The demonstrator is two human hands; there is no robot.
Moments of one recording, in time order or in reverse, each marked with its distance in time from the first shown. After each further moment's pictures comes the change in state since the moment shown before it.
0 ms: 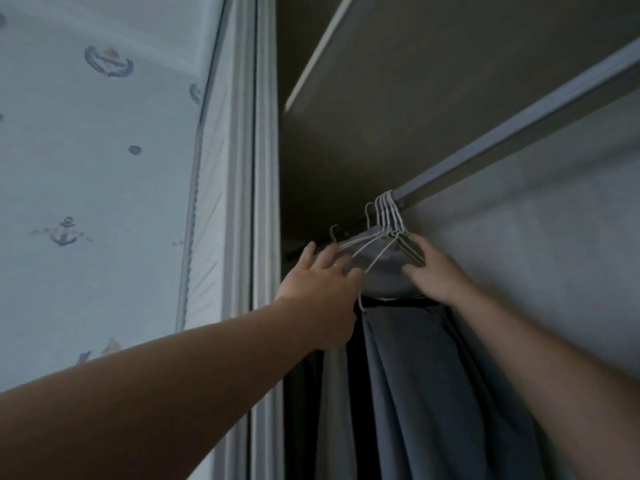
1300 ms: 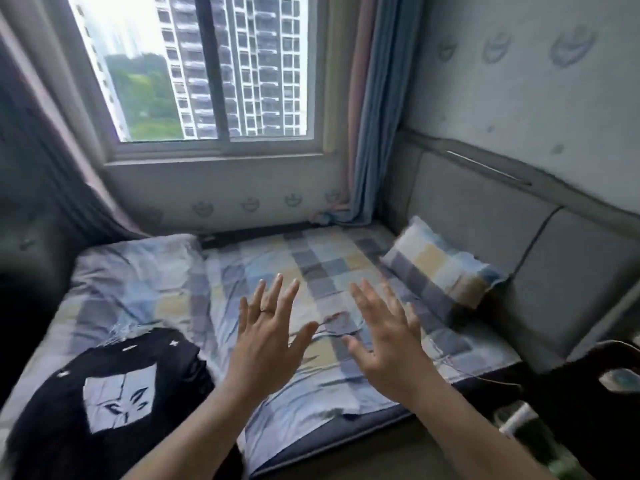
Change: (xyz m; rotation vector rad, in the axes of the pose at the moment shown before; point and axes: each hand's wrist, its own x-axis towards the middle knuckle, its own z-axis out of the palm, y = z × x) left_hand -1.084 0.045 -0.461 0.515 -0.466 -1.825; right_hand -0.972 -0.736 0.108 0.966 -1.349 -1.174
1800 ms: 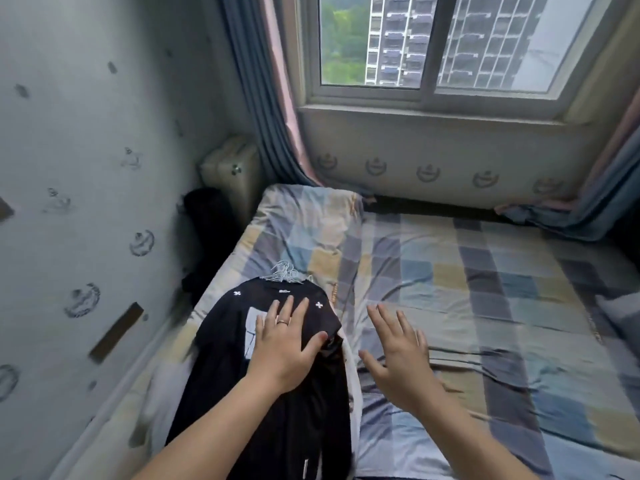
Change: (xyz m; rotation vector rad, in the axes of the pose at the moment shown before) left_hand -0.013 -0.294 -0.023 0.115 -0.134 -0.720; right_hand 0.203 -0.145 0.251 0.124 -0.470 -0.243
